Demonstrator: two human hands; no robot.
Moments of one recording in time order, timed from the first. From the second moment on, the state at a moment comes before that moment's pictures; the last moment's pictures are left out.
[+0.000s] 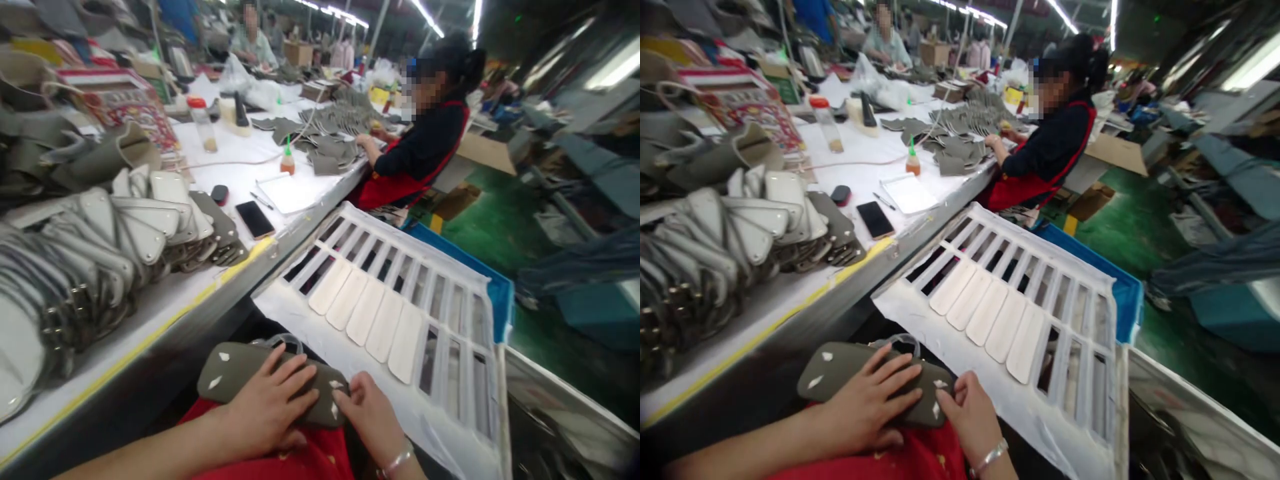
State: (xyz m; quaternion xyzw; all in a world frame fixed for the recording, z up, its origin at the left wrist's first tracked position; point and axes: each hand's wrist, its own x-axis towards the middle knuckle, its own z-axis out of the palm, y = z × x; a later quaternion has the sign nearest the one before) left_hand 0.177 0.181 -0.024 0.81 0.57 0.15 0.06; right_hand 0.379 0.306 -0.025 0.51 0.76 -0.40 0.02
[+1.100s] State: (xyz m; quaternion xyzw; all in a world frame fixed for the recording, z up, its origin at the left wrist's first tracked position) left_hand 0.052 0.107 -0.030 0.32 0.77 0.32 0.44; right_hand 0.233 0.252 -0.026 0.10 0.98 -0.15 0.01
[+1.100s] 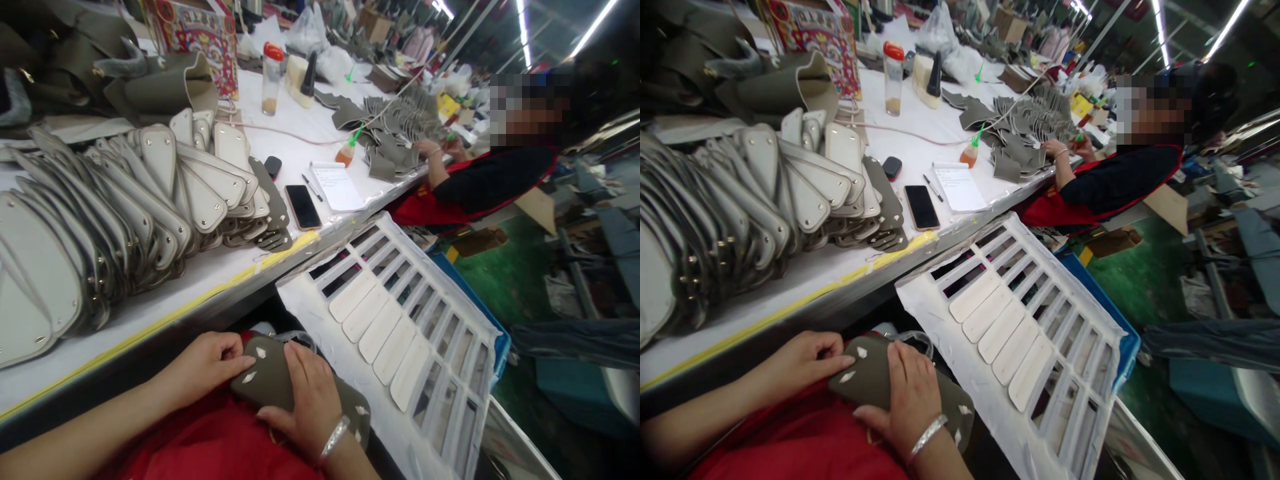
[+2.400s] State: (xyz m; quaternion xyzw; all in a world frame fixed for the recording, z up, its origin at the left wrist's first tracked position) left_hand 0.041 0.110 -0.005 0.50 0.74 0.26 0.36; right_hand 0.296 0.270 -0.007 0.12 0.98 -0.16 0.04
